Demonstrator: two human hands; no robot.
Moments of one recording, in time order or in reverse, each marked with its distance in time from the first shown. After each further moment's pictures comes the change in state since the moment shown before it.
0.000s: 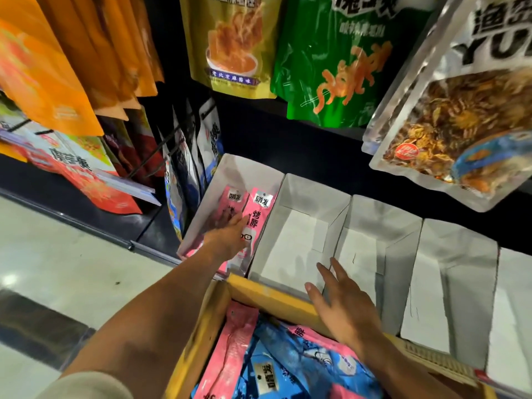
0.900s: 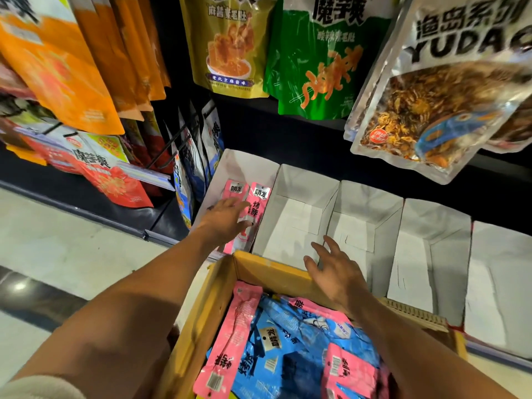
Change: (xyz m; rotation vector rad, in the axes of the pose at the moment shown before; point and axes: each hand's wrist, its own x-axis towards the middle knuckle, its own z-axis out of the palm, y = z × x) left_hand -0.080 0.014 -0.044 0.029 0.250 0.161; right_hand -0.001 0.001 0.001 0.003 -0.020 0.031
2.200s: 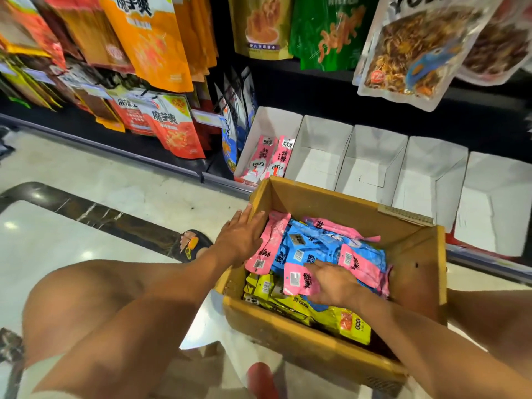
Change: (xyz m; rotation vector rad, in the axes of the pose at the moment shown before) left_hand -0.288 0.055 0.024 0.065 -0.174 -0.125; right_hand -0.216 -0.020 0.092 -0.227 -0.315 -0.436
